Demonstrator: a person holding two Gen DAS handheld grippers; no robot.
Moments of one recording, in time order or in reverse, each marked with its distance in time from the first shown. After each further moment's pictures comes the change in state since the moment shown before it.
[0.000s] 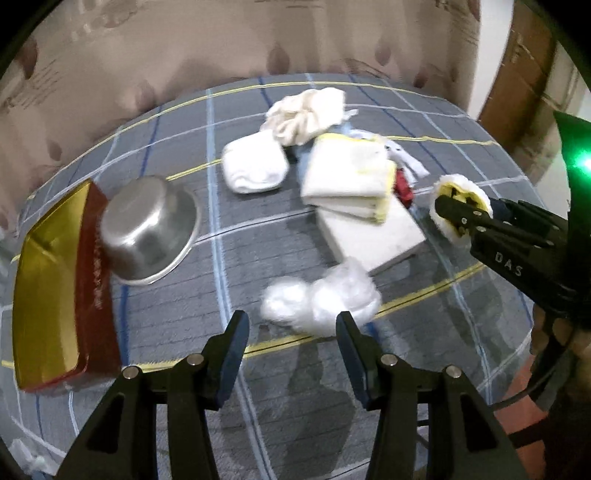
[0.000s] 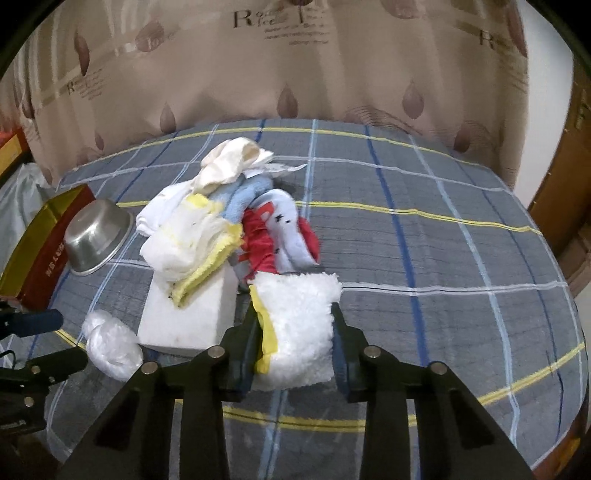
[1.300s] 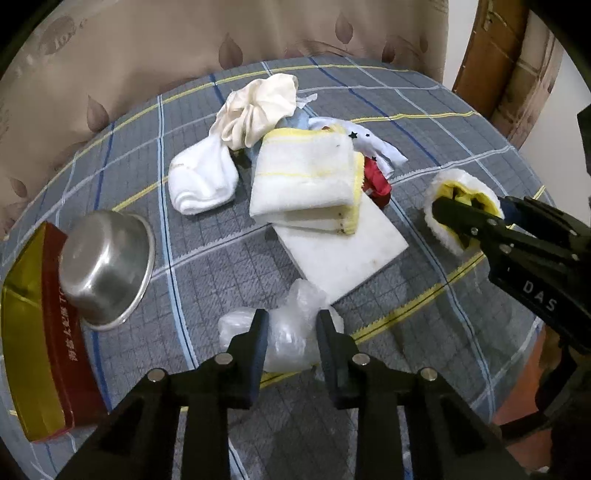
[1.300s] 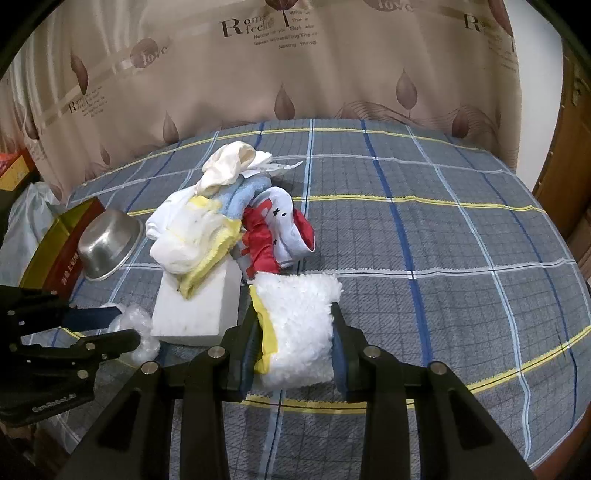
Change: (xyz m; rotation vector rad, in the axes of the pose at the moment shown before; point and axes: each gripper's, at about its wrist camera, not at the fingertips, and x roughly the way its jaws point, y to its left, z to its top) left arm 0.028 -0.019 0.025 0.116 0.058 -0.045; right arm -0.005 -0.013 -0.007 0.061 -0.001 0.069
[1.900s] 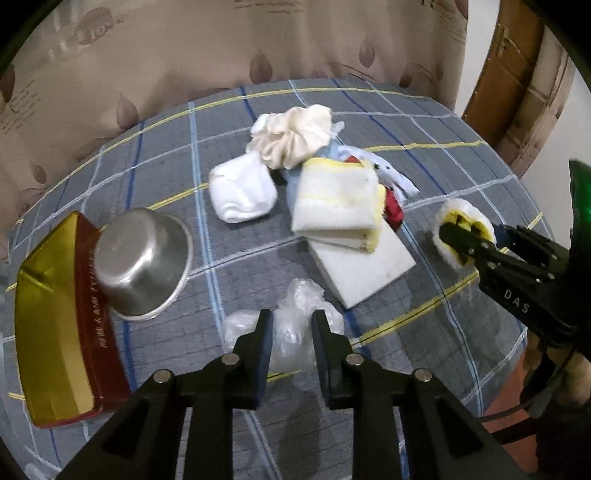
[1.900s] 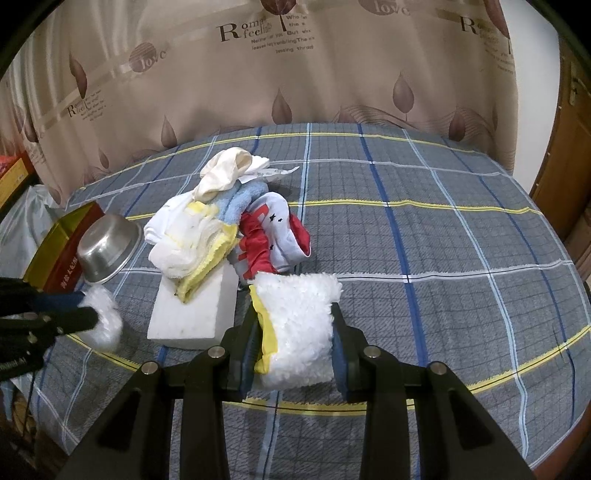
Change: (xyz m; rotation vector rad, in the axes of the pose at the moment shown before) left arm -0.036 0.025 -0.002 -0.075 -0.053 0.017; right arm -0.002 -0.002 0.001 0.008 -0.012 -0.004
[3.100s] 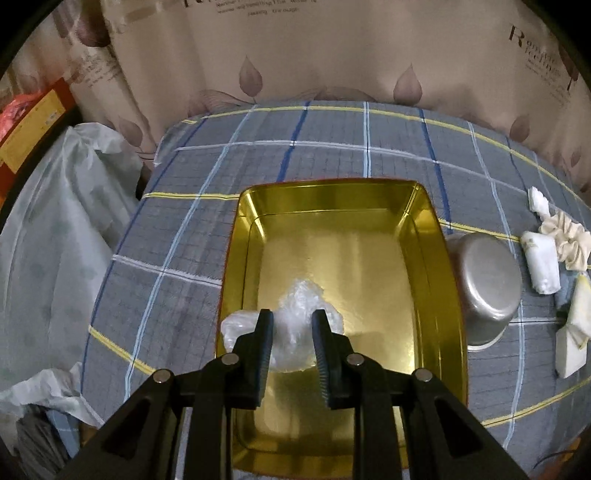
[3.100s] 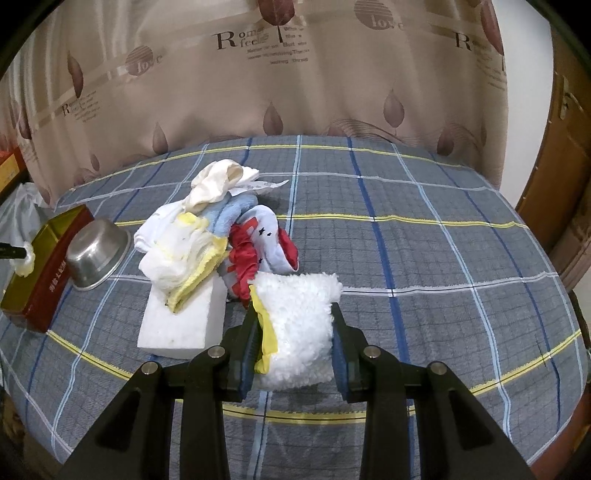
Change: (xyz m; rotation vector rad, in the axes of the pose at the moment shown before) left arm -0.026 0.281 -0.030 -0.435 0.042 0.363; right arm -0.005 0.002 0.005 -0.027 -0.040 -0.067
